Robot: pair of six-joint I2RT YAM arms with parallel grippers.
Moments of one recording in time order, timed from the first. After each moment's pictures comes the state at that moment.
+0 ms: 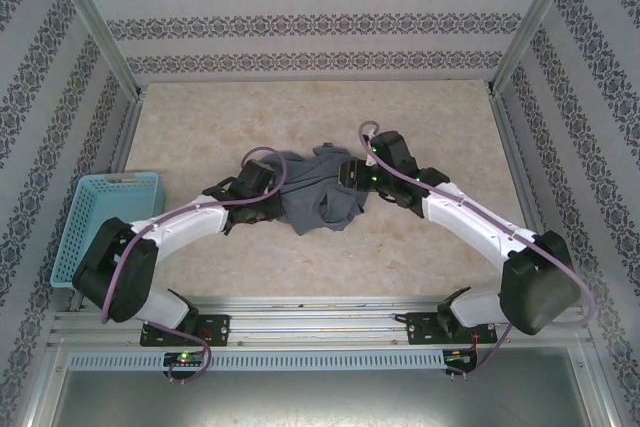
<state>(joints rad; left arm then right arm) -0.50 1.45 0.79 -0.33 0.03 -0.66 0.52 1.36 0.94 -0.32 -0.12 0.54</state>
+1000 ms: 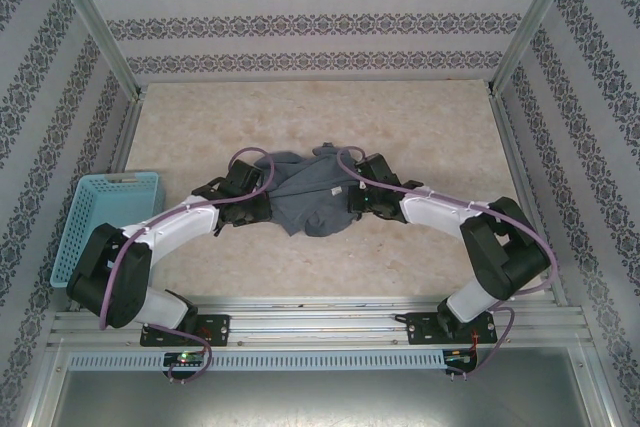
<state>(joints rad) -0.44 1.42 0.78 -0.42 0.05 -0.64 0.54 1.57 0.82 -0.19 -0.03 0.48</state>
